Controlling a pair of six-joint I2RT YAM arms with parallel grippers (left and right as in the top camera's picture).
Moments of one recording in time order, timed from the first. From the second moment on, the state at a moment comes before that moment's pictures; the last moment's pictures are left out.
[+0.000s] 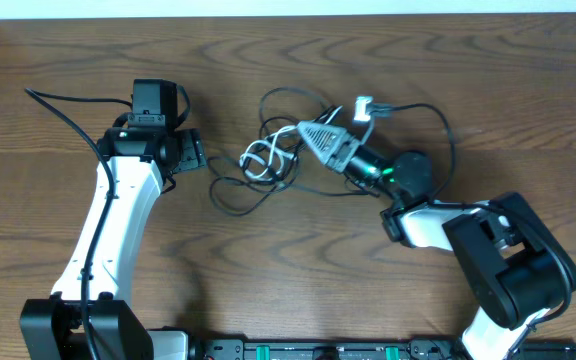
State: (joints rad) left arm -0.03 1.51 1.18 -0.85 -0.19 -0.25; right arm 0.46 1.88 0.66 1.47 -0.56 1.31
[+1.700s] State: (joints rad) left arm -0.19 1.67 1.18 -0.65 0.52 0.11; right arm 0.33 1.88 0.66 1.55 -0.73 1.41
